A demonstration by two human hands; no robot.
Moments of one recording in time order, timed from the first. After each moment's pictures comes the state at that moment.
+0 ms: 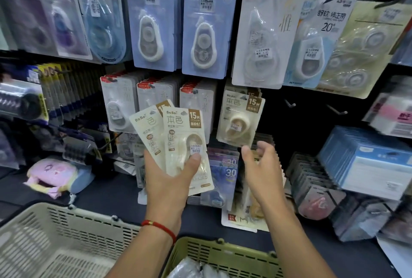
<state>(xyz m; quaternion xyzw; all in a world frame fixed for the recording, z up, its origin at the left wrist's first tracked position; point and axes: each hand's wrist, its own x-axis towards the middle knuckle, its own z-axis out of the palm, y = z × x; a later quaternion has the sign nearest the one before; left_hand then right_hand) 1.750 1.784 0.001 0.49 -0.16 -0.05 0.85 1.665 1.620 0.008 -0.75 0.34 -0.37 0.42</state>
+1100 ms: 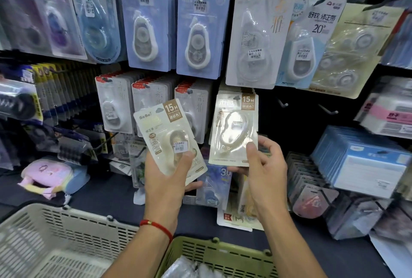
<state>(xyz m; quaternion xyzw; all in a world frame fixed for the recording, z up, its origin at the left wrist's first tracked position) 1.749 1.779 -0.003 0.51 -0.17 -0.09 0.84 1.650 1.636 0.013 -0.61 0.20 -0.47 0.61</state>
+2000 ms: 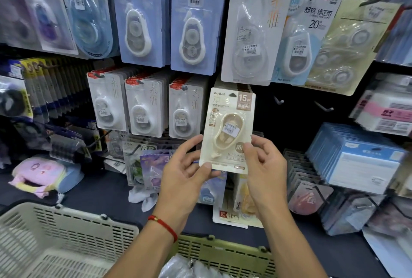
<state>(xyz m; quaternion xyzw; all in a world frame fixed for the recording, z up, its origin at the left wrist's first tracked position) 1.736 1.757 -0.010 0.46 -0.29 -0.19 0.82 1.645 1.625 0.009 -0.65 0.22 -0.47 0.55</state>
